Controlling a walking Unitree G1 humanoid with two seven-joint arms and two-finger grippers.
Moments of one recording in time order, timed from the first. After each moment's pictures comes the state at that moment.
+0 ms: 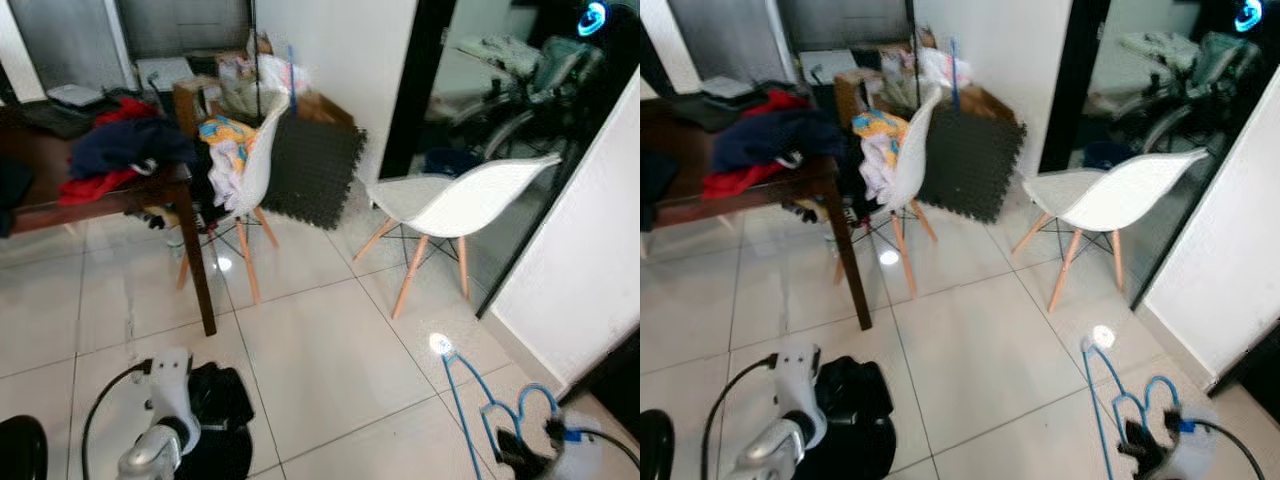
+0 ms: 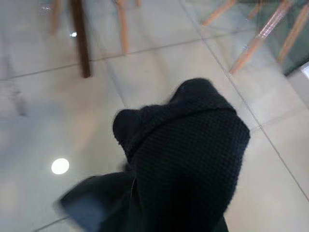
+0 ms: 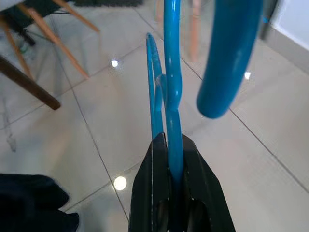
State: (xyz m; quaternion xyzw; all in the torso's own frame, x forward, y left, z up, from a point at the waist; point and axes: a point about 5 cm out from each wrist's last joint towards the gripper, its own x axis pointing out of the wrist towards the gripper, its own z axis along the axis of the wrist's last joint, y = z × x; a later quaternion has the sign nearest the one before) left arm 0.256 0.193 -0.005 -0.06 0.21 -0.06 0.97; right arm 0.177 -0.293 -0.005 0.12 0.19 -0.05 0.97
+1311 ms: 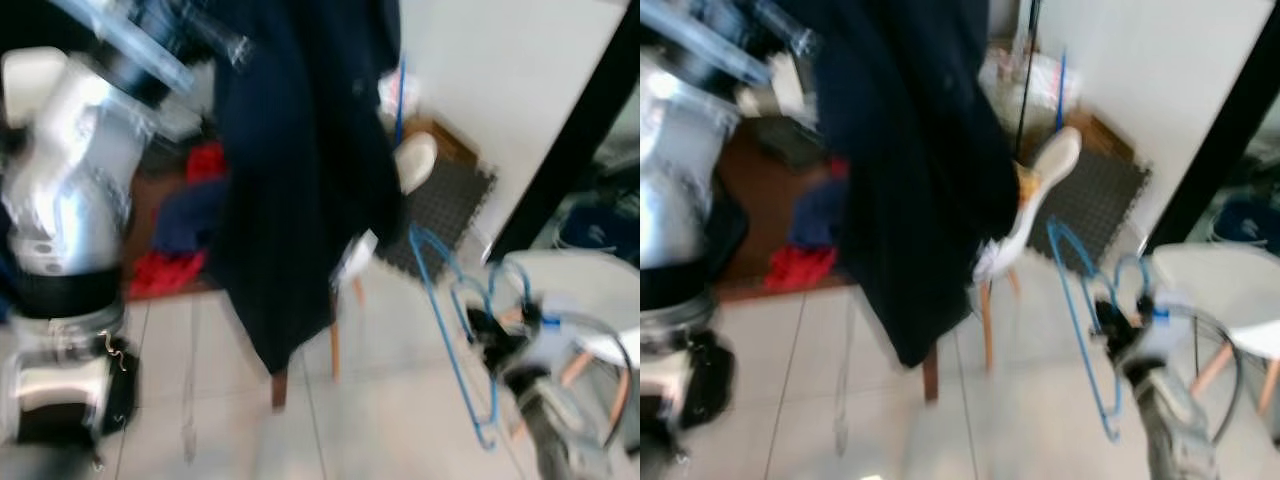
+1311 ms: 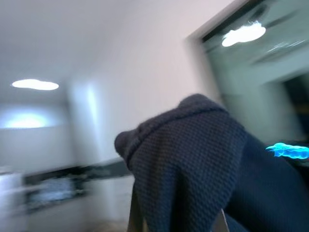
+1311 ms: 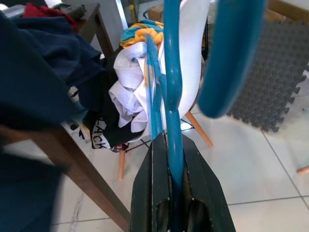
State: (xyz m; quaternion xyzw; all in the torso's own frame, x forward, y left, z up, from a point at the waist) left arm 0.282 0.221 0.492 0.05 -0.50 -0.17 0.85; right arm 0.277 -0.251 0.096 0.09 0.02 0.06 0.99
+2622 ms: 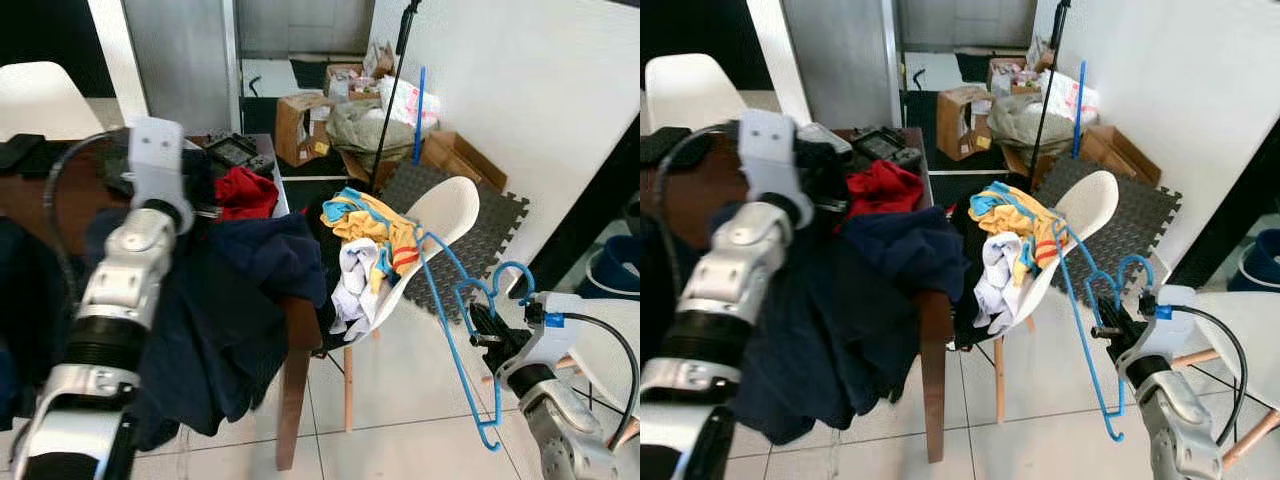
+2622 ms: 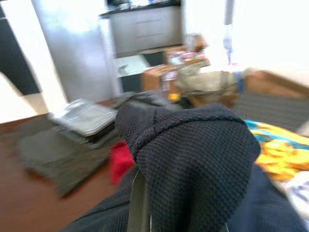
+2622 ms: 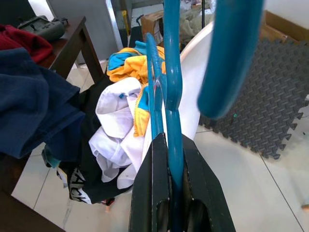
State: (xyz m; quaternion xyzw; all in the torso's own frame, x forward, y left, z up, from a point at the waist) left arm 0.379 0.169 0.246 0.07 -0.10 -0.06 0.99; right arm 0.273 -0.262 0.100 0.08 0.02 0.04 1.00
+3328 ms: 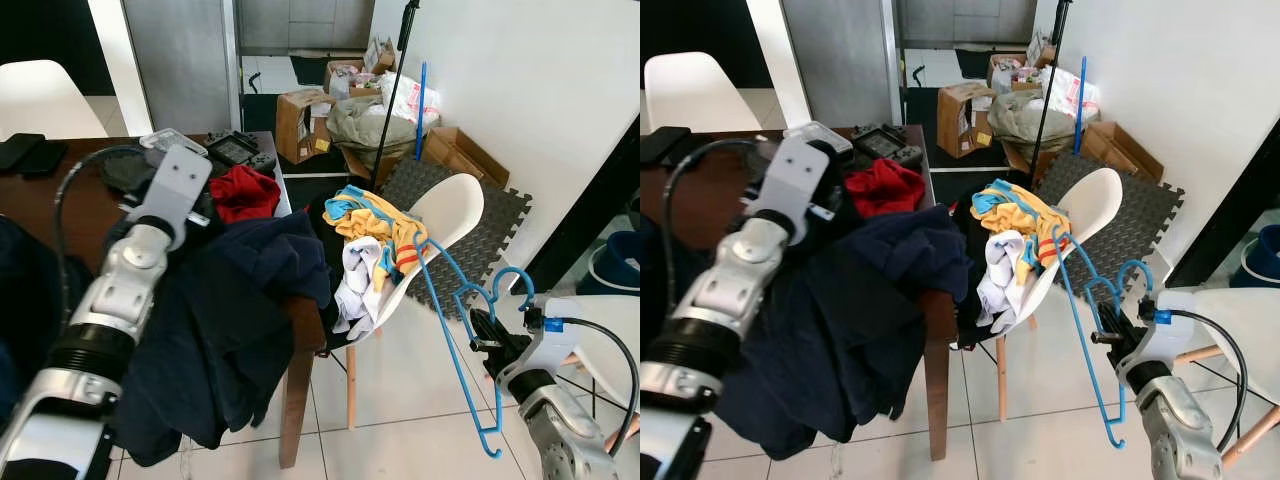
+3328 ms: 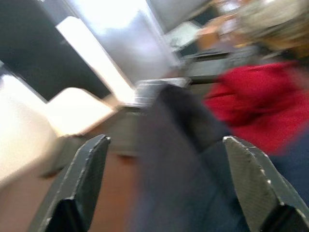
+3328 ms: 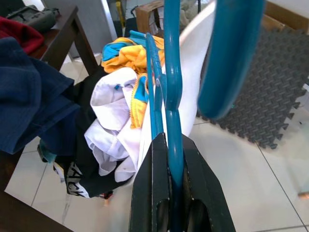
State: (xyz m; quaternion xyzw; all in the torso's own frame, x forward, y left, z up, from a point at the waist) left arm 0.375 0.232 0.237 0.33 -0.07 0.10 0.94; right arm 0.268 -0.261 0.096 0.08 0.03 0.04 1.00
